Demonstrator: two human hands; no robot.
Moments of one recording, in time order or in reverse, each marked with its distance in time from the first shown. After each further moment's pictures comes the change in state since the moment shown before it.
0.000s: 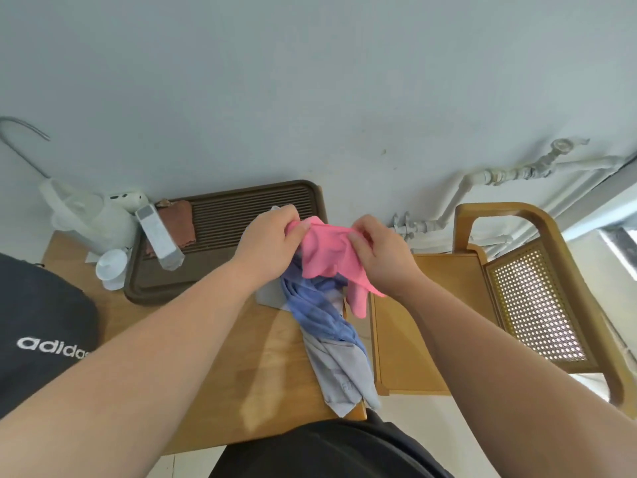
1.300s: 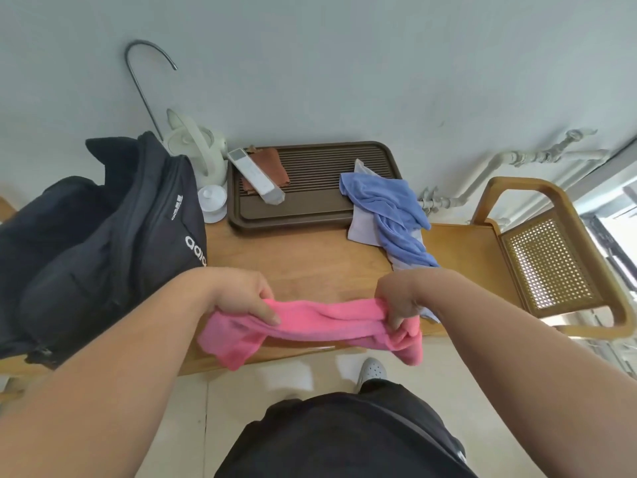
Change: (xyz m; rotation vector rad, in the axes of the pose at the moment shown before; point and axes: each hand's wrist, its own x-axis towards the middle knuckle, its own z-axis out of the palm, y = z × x) left_hand -0.243 -0.219 -0.155 -0.044 -1.046 -0.256; right_hand -0.134 -0.185 0.192 -1.032 -1.114 0.261
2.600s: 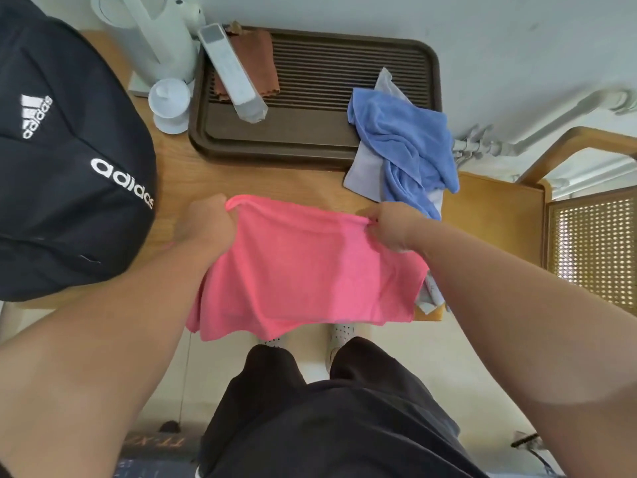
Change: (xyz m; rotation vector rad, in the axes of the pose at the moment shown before) left_hand 0.148 -0.027 0.029 -0.120 0.840 -0.552; right_hand 0.156 0.105 0.003 0.334 0.341 -0.155
